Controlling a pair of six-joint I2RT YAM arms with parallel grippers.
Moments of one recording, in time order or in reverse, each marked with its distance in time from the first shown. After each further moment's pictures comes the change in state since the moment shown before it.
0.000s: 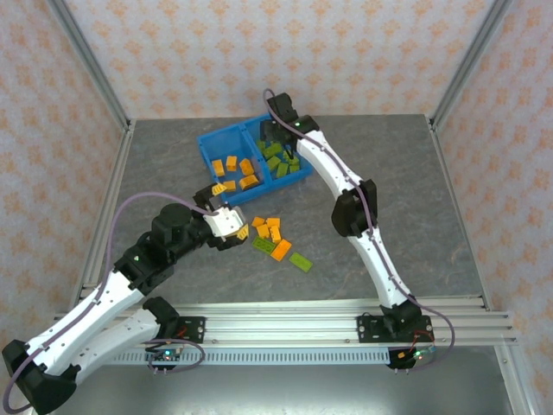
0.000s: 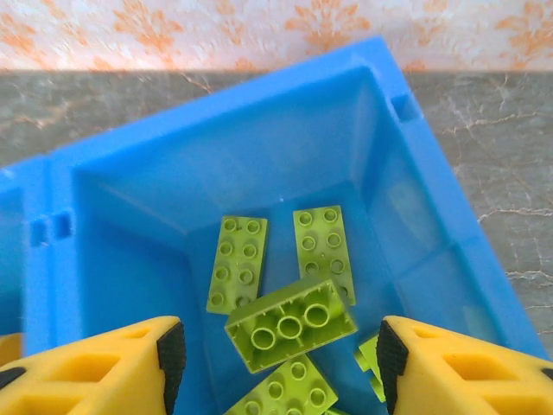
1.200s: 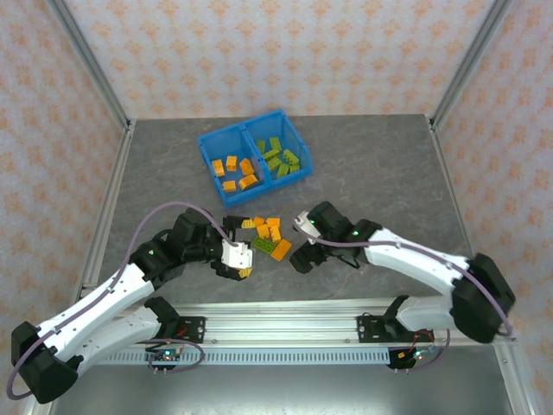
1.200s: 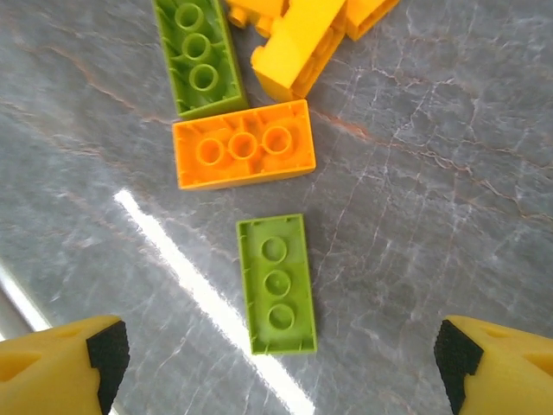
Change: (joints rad) left arm -0.033 0.097 -0.034 -0.200 0.369 0.312; right arm 0.265 -1.272 -1.874 0.280 -0.284 -0.315
